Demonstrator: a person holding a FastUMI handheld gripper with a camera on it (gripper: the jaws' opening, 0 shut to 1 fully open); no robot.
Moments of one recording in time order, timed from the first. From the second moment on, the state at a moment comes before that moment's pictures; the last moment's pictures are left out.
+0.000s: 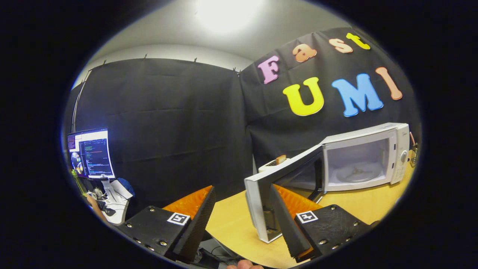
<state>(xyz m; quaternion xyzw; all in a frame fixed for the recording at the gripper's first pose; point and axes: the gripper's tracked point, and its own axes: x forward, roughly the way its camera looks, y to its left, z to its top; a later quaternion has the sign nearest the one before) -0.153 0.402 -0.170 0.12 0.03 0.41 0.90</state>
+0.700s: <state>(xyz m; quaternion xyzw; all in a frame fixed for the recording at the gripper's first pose) -0.077 0.086 -0.216 0.07 0.01 0.08 0.99</state>
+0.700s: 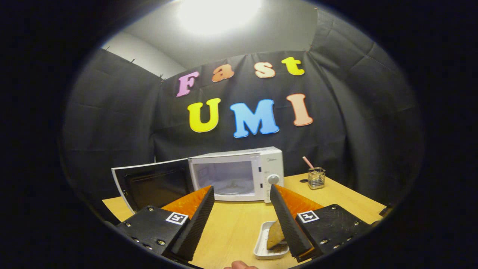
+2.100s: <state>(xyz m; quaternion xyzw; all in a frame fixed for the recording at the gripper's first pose) -0.057 0.066 -0.283 0.05 0.06 0.08 0.99</state>
